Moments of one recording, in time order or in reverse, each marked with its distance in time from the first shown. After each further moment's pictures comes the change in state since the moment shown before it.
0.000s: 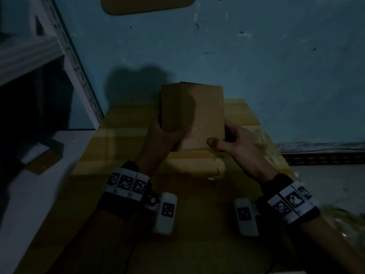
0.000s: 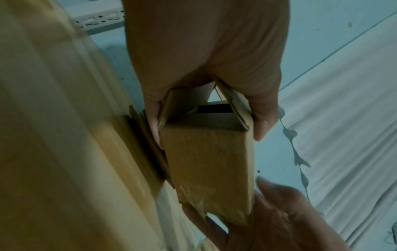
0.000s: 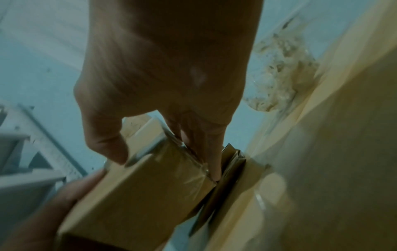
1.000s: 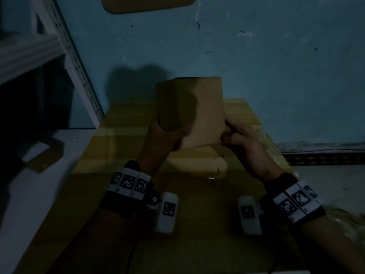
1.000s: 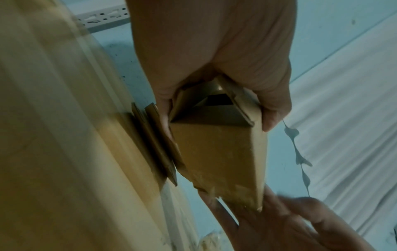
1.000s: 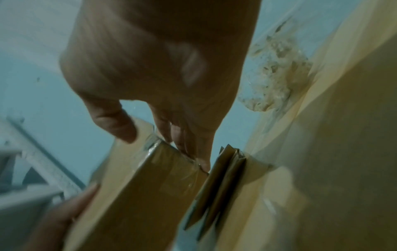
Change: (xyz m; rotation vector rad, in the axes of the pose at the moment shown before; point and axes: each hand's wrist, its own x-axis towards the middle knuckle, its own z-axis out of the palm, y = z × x) left_hand -0.003 -0.001 0.004 -0.009 0.024 0.086; right_hand 0.002 0.003 -0.009 0.168 -0.066 -0.059
